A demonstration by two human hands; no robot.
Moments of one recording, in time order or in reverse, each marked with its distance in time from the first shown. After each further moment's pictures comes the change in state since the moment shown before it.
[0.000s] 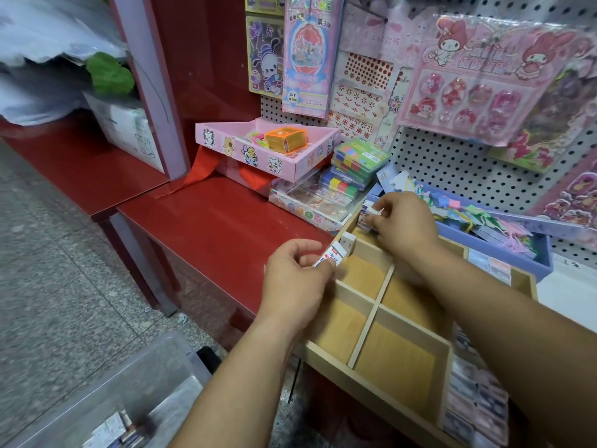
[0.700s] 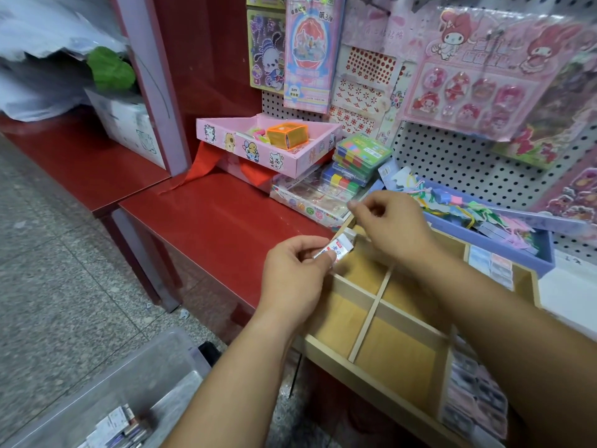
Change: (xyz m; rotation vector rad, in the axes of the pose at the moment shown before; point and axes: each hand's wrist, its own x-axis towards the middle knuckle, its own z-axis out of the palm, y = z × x) left_hand 0.001 0.003 -0.003 0.045 -0.013 0.051; right_hand -0.036 -0.039 -0.021 0.266 -0.093 -0.089
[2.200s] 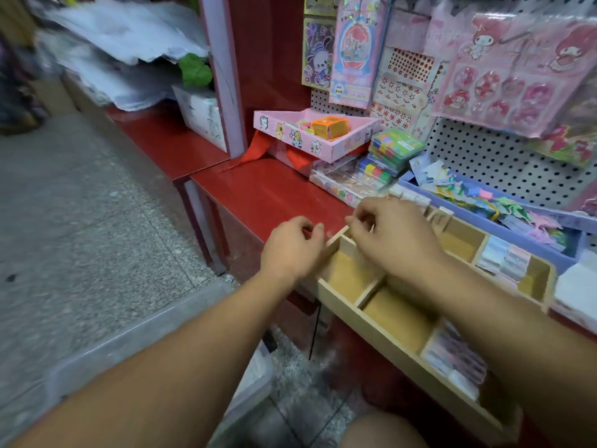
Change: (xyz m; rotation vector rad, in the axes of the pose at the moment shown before) left_hand -0.022 0.000 -0.029 0.809 0.180 0.146; right_hand -0.078 -0.048 -0.027 -0.210 -0.154 -0.291
